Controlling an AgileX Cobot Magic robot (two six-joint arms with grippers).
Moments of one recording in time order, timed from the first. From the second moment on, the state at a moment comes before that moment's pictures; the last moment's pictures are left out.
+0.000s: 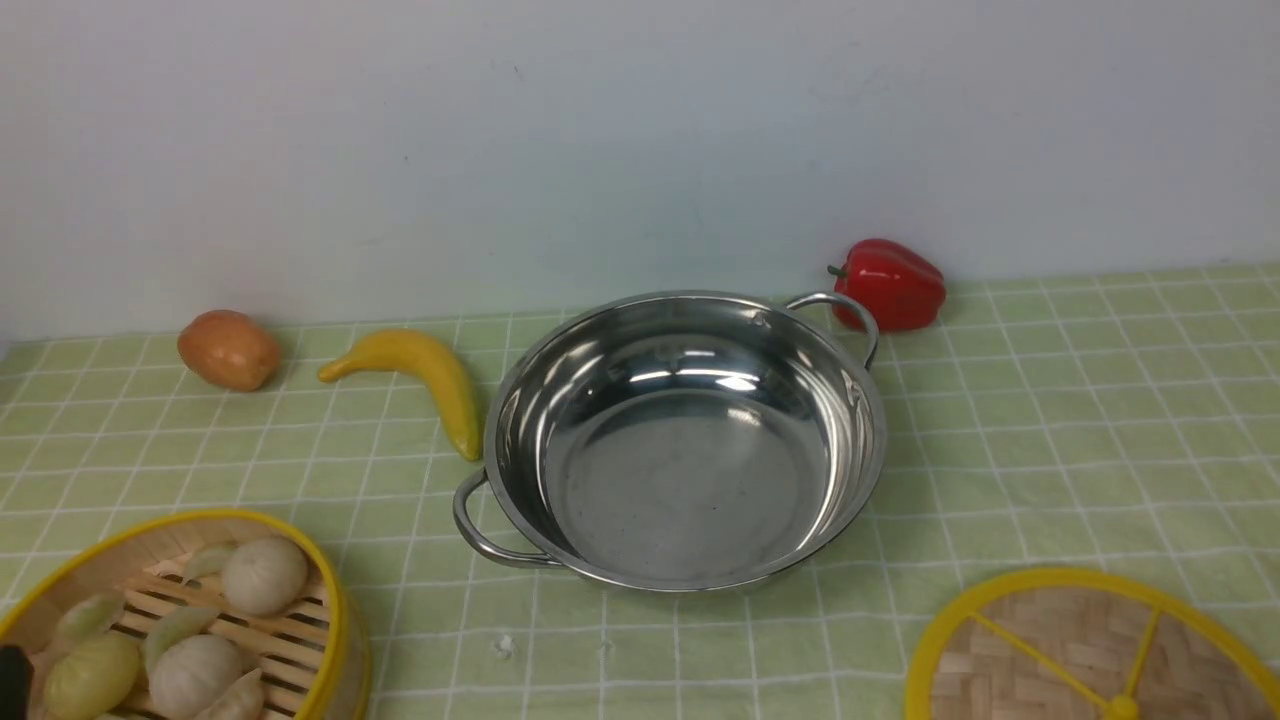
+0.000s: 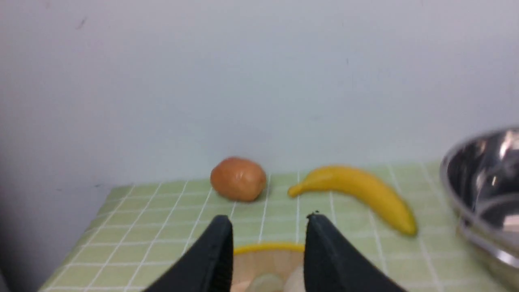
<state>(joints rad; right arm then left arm) 0.07 0.00 0.01 -0.03 0.34 0.18 0.11 0.00 0.01 -0.19 0.06 0.19</state>
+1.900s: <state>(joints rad) 0.07 0.00 0.01 -0.03 0.34 0.18 0.10 0.69 -0.64 -0.29 1.17 0.78</state>
